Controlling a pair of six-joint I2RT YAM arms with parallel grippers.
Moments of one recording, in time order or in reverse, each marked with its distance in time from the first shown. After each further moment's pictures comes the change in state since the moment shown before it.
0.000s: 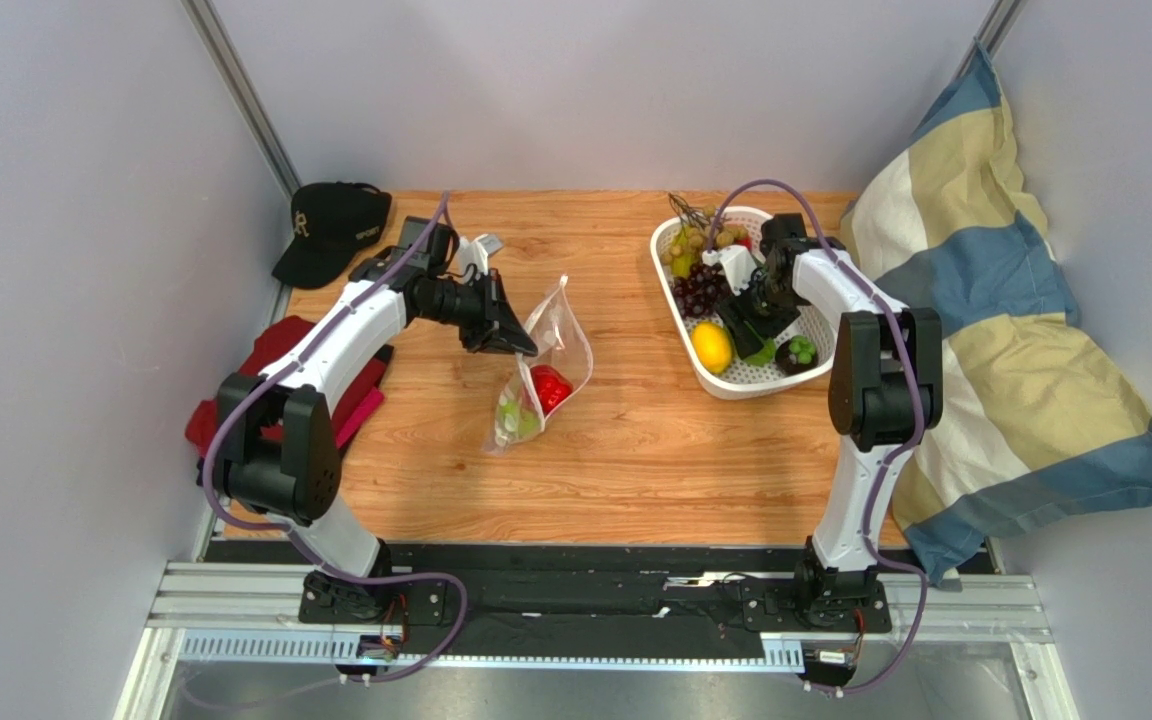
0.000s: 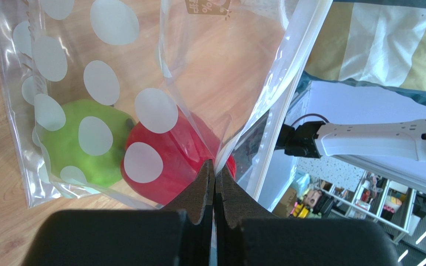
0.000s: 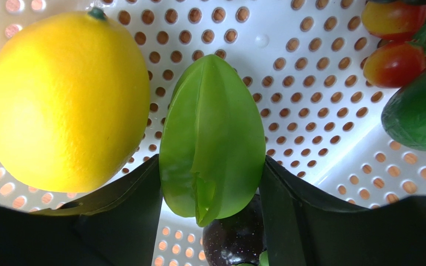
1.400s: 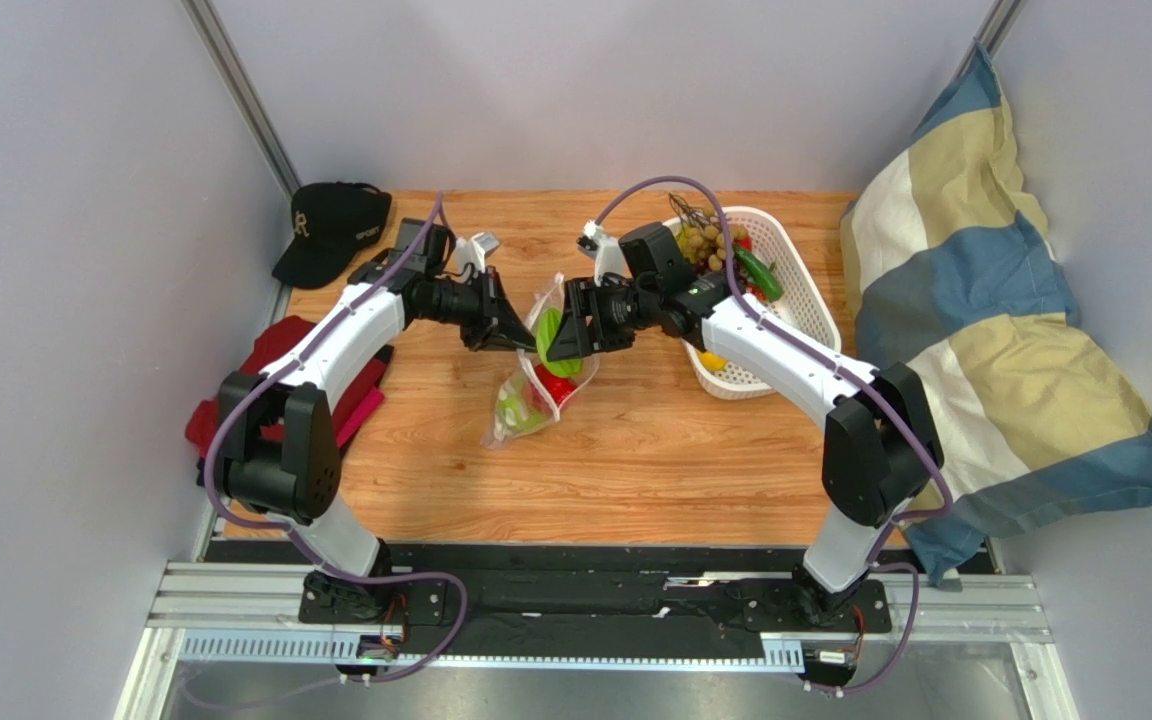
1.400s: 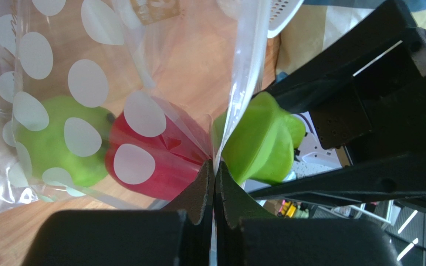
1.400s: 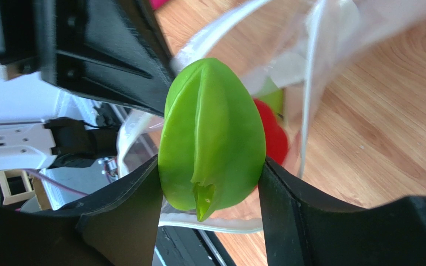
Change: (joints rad) left arm 0.003 0.002 -0.020 0.075 0.056 -0.060; right arm 0.559 -0.291 -0.119 0.413 -0.354 1.057
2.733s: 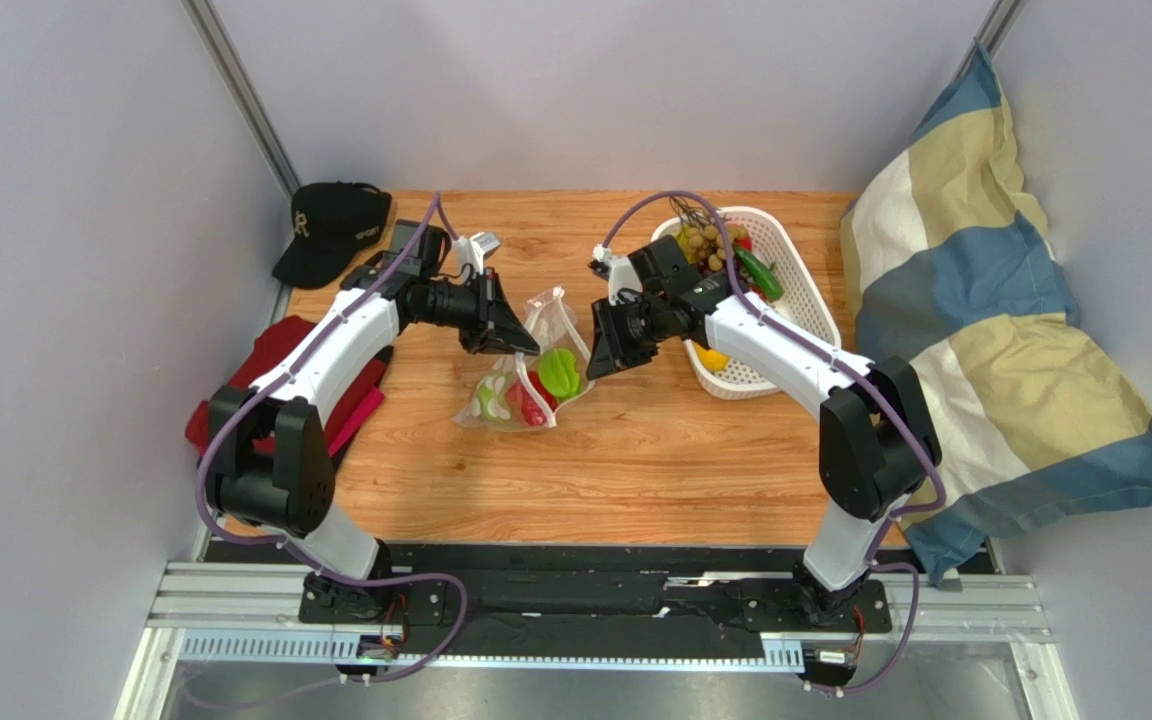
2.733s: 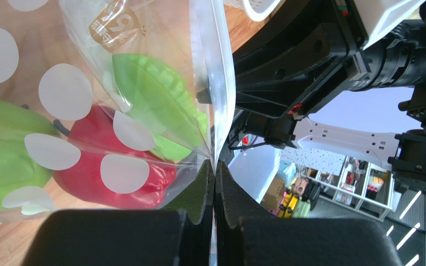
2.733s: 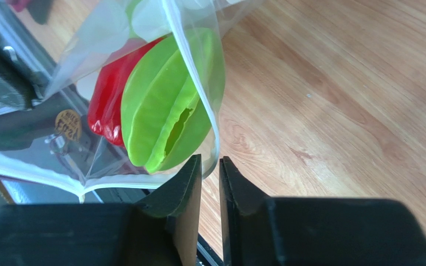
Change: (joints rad) left arm 0.008 -0.051 -0.025 -0.016 0.054 0.033; right arm -0.043 0.029 -0.029 -0.168 0.062 -0.161
